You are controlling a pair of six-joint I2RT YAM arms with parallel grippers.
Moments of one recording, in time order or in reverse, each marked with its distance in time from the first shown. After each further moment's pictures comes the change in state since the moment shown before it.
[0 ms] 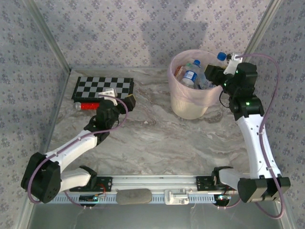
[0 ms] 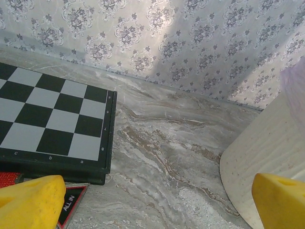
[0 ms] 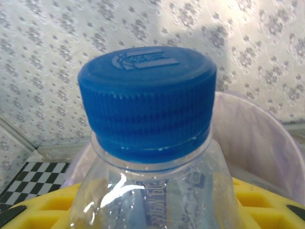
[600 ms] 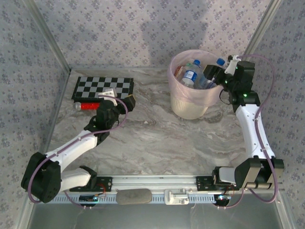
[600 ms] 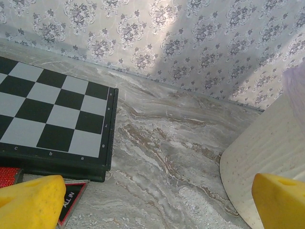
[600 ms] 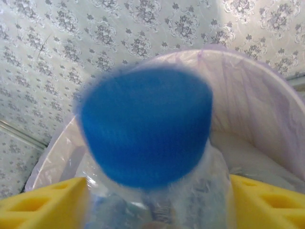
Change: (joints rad) left arm 0.000 0.000 -0.007 -0.001 -0.002 -0.019; right arm -0.093 0.127 -0.029 0.040 -0.143 0.114
